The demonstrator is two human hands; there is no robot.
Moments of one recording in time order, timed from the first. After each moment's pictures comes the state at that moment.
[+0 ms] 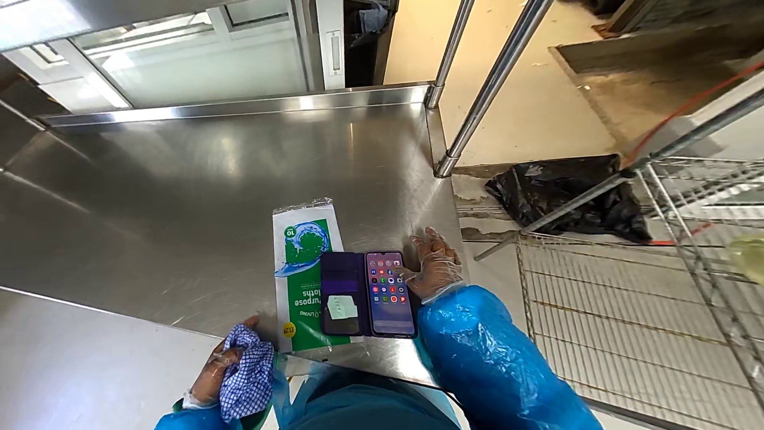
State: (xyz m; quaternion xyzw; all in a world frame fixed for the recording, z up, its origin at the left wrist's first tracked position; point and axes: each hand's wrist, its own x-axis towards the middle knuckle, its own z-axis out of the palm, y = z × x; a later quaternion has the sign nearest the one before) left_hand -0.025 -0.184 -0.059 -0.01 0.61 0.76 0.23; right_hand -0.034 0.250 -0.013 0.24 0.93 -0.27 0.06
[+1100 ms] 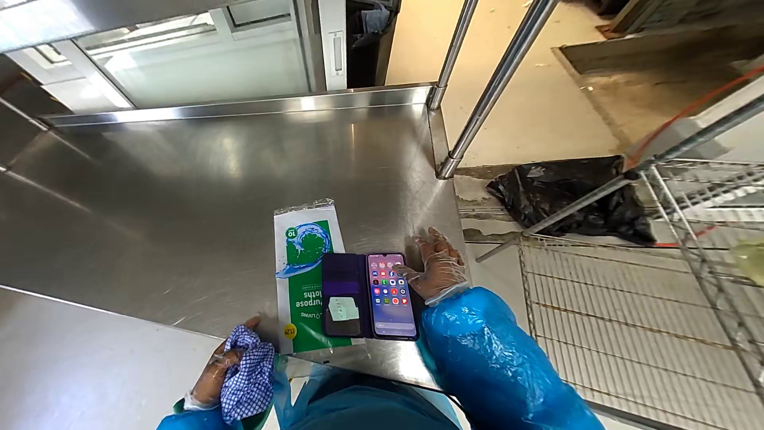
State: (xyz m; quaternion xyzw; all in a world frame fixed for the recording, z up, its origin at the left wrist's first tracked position) left_hand -0.024 -0.184 -0.059 0.01 0.59 0.77 0.23; right_hand -0.032 0.254 -0.021 0.24 0.93 -0.29 0.02
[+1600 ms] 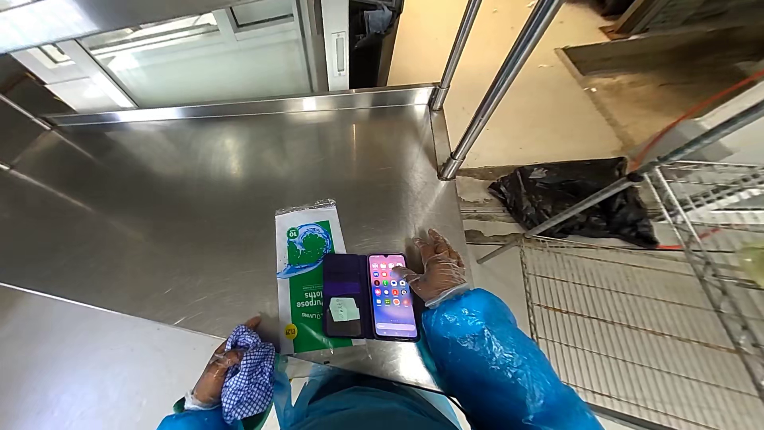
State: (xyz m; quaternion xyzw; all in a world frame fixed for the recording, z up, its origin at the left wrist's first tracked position) left_hand -0.024 -0.185 -0.062 0.00 0.60 0.77 0.24; right_hand -0.033 0.252 -0.021 0.24 0.93 -0.28 0.04
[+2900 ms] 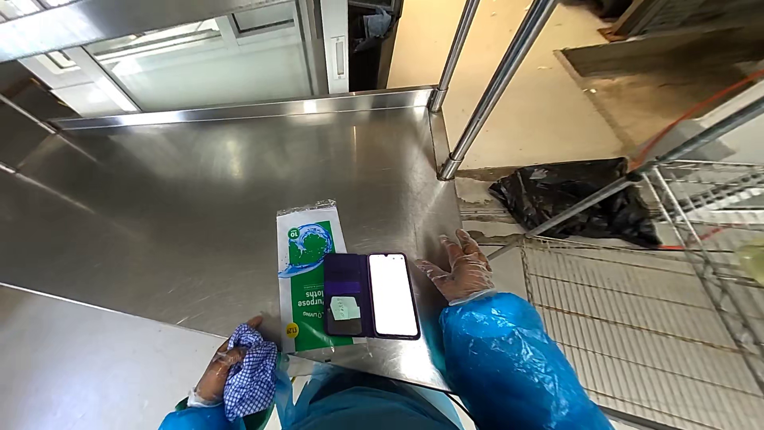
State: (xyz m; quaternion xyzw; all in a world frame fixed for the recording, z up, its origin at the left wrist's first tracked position) left_hand -0.023 -0.181 -0.054 -0.02 0.61 0.76 0.23; right_hand -0.012 0.275 -0.015 0.27 0.91 -0.31 -0.04
